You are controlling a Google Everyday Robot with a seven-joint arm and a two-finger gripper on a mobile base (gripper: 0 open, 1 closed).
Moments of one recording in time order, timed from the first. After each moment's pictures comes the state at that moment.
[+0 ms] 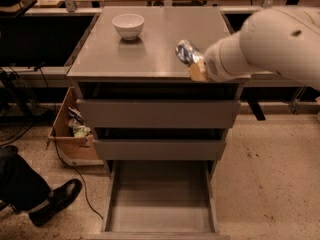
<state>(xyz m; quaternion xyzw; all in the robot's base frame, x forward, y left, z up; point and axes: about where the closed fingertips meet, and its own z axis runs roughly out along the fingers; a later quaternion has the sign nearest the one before) 0.620 -0.110 0.907 -0.27 0.87 0.05 0.41</state>
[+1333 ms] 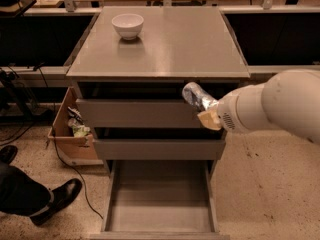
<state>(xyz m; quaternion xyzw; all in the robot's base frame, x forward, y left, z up) 0.515 -0.131 0.846 -0.30 0.87 0.04 0.37</state>
